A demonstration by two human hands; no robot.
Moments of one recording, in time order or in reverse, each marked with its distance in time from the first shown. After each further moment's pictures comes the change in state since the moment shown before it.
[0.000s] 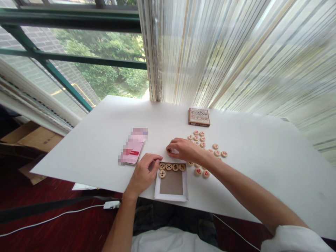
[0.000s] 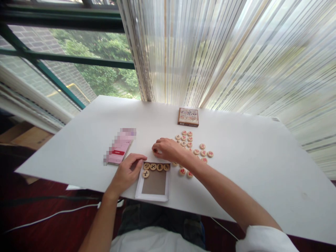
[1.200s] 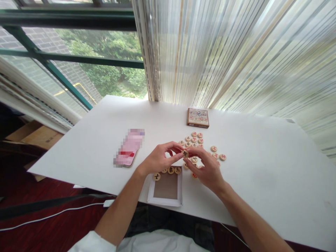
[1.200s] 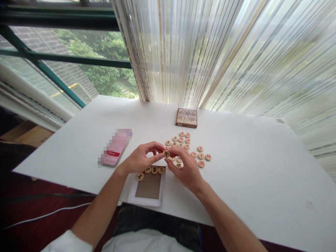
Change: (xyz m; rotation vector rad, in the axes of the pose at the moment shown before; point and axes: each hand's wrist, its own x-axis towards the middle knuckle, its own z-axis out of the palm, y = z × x) left_hand 0.077 0.053 0.025 -0.377 -0.379 0.012; right_hand -0.090 -0.023 0.016 0.413 0.711 0.268
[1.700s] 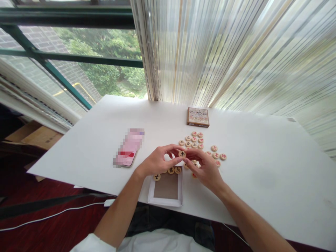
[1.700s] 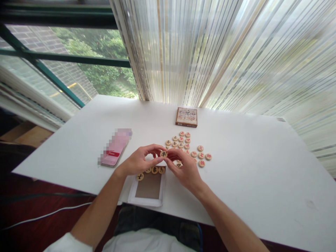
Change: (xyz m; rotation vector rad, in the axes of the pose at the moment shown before) left_hand -0.006 -0.001 -0.002 0.023 -0.048 0.000; right_hand -0.001 -0.004 0.006 0.230 -0.052 0.212
